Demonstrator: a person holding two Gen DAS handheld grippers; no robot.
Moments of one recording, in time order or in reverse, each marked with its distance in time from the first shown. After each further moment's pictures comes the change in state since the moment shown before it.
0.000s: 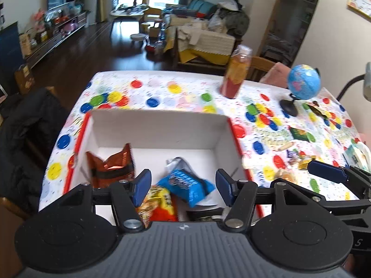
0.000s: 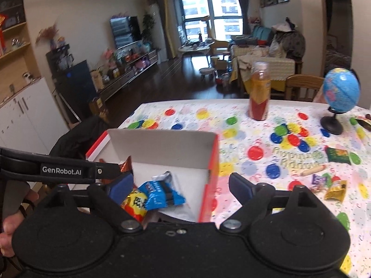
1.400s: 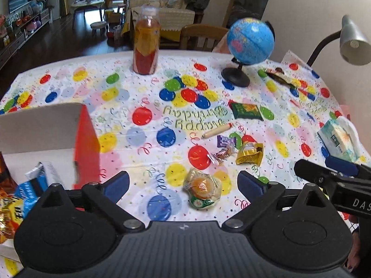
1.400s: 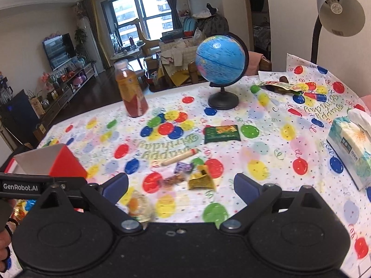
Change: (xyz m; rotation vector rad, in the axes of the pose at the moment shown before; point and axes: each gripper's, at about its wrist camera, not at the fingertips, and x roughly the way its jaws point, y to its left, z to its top) left arm 0.114 -0.207 0.001 0.094 0.121 -0.080; right arm -0.032 -0.242 -0.028 0.201 0.019 -0.220
